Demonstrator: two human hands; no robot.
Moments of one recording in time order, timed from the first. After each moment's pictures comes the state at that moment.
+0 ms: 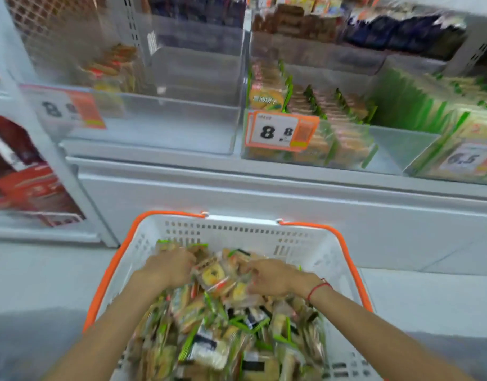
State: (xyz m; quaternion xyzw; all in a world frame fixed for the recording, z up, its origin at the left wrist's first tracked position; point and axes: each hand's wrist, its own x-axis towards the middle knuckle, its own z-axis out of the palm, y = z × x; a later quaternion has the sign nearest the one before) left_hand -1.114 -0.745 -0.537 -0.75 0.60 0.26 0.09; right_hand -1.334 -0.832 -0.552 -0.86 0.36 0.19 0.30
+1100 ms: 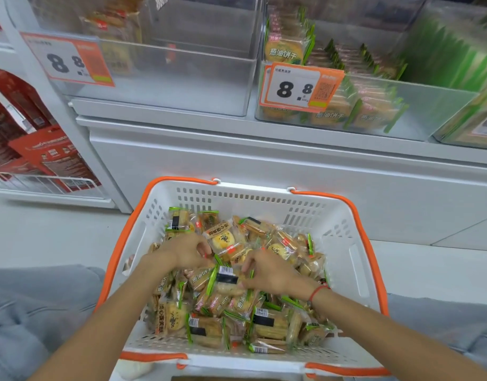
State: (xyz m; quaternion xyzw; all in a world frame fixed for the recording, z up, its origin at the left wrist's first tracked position) left_hand -1.116 -0.720 -0.576 -0.71 0.55 0.43 -0.03; right_hand -1.325 -0.765 -0.567 -0.81 0.40 0.10 0.41
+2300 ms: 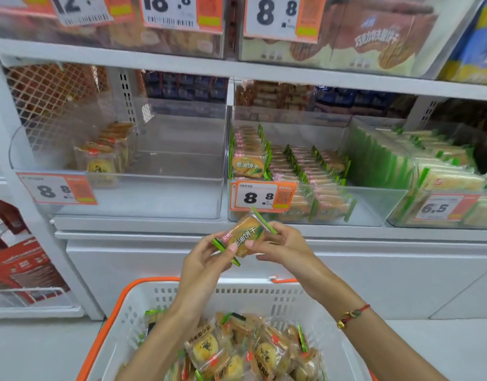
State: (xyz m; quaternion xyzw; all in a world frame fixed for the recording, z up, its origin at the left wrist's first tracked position) left_hand -1.182 -0.782 -0.439 -0.55 0.37 0.42 -0.62; right_hand -1.325 -0.854 -0.401 -0.62 0.42 -0.30 0.59
